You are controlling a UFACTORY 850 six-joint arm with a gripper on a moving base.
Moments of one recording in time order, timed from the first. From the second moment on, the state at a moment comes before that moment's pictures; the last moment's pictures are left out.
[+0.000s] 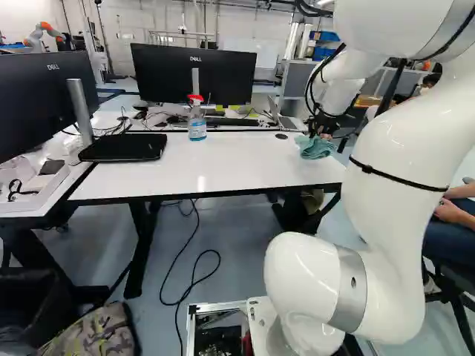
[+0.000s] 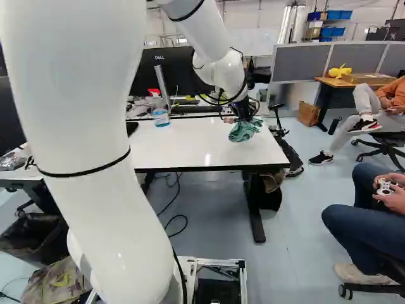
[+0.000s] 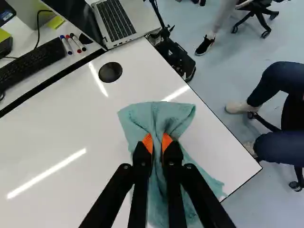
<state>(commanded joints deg) -27.4 -11.4 -62.3 5.8 -11.9 0.0</state>
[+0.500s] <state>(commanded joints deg) -27.4 -11.9 -62.8 5.8 -11.9 0.0</state>
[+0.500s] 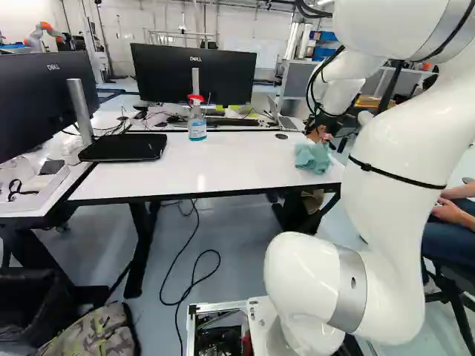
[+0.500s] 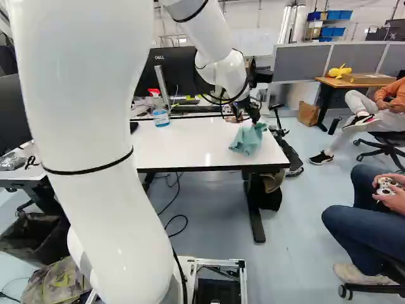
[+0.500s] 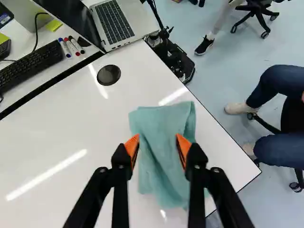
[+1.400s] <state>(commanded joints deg) -26.4 -10.9 -60.8 5.6 -9.7 0.0</state>
